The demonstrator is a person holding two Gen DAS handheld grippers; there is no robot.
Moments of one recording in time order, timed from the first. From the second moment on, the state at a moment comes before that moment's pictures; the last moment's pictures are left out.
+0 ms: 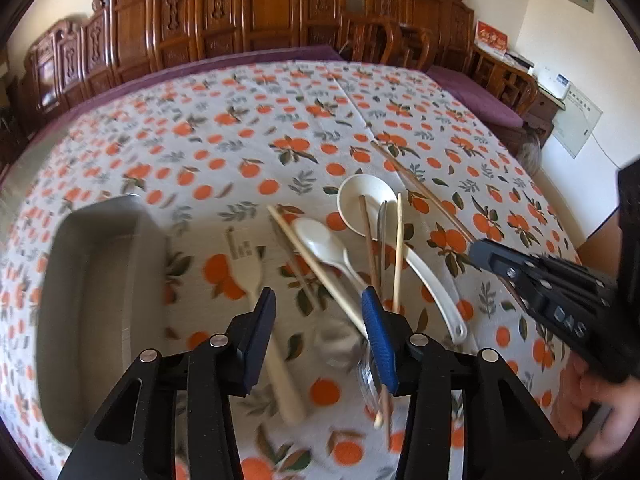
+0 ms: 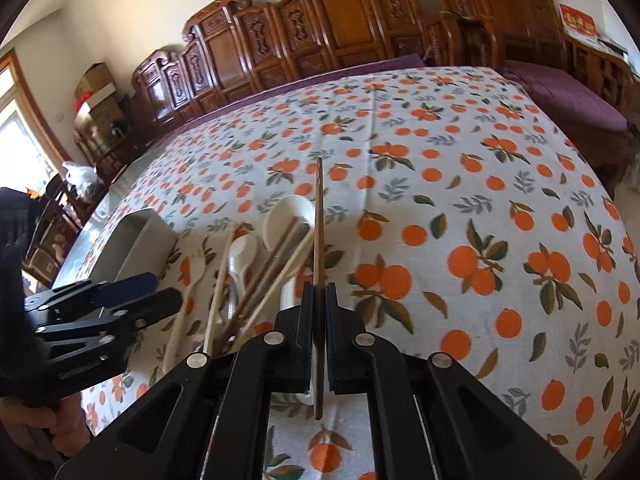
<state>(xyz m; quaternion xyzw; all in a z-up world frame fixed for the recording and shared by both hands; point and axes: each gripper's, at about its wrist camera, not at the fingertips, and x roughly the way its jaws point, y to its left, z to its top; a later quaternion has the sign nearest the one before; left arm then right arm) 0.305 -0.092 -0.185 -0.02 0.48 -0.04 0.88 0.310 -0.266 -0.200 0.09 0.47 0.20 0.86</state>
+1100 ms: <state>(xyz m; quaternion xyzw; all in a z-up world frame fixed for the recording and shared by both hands) 0.299 -0.053 -0.164 -0.09 0.49 -0.04 0.86 0.300 -0.232 -0.183 0.06 0.45 0.24 0.86</state>
